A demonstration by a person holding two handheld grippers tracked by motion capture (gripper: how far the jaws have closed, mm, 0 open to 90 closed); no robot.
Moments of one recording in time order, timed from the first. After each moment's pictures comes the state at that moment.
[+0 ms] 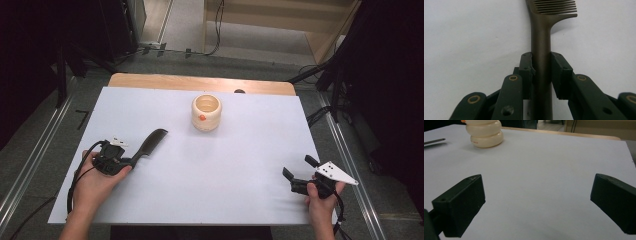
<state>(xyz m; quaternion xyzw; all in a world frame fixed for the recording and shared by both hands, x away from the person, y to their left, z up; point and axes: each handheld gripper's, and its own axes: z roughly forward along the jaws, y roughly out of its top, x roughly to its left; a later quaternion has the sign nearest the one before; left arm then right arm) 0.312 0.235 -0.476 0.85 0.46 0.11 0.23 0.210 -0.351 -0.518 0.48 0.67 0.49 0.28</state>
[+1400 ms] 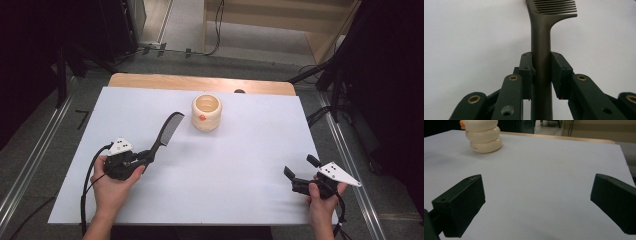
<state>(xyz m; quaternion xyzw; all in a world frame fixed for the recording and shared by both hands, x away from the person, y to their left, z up) 0.286 0.203 -0.464 0.79 0.41 0.13 0.43 0.206 -0.349 -0.511 0.49 0.66 0.50 0.29</state>
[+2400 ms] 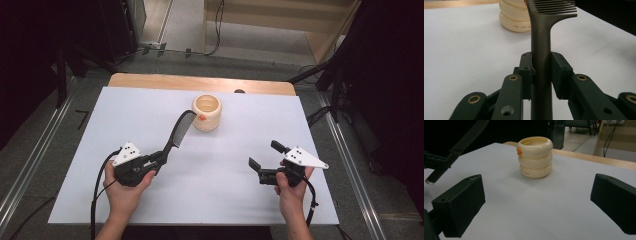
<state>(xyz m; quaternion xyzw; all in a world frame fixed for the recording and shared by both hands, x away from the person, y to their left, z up) 0.268 0.177 -0.461 0.77 0.37 0.13 0.50 0.233 -0.249 -0.458 0.42 0.69 0.55 0.24</state>
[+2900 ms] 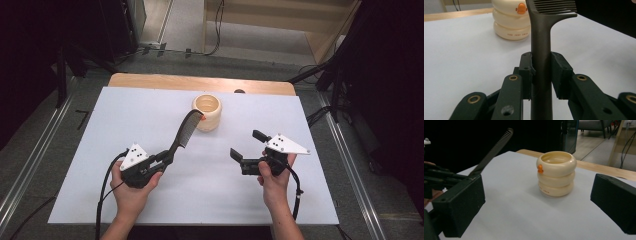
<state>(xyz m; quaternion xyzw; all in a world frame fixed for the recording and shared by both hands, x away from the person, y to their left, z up) 0.262 0.159 -0.464 0.77 0.35 0.16 0.51 0.254 -0.206 -0.432 0.39 0.69 0.57 0.21</state>
